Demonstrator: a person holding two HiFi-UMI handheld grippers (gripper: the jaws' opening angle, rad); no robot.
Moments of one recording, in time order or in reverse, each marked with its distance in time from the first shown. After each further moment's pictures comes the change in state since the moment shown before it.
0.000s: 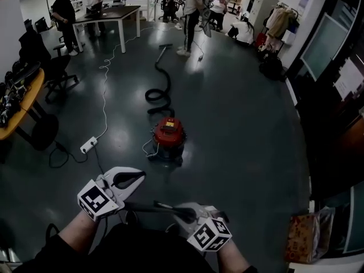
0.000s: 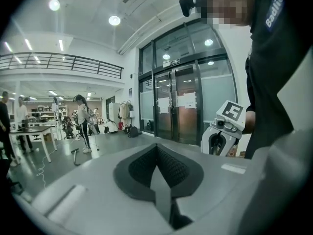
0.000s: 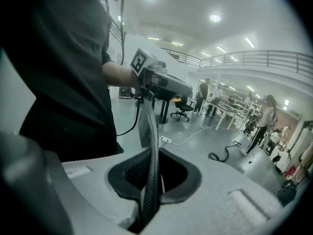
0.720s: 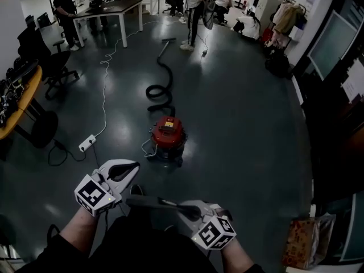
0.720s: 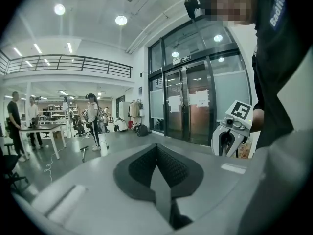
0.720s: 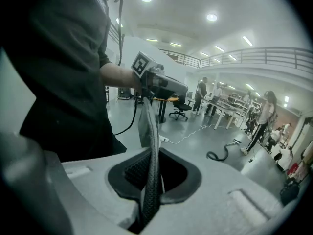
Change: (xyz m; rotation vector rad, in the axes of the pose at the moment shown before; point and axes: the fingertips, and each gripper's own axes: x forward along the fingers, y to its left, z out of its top) left arm 0.053 0.060 -0.008 -0.023 0.022 0.108; right arm -0.002 -0.067 -0.040 0.017 -0.018 0.010
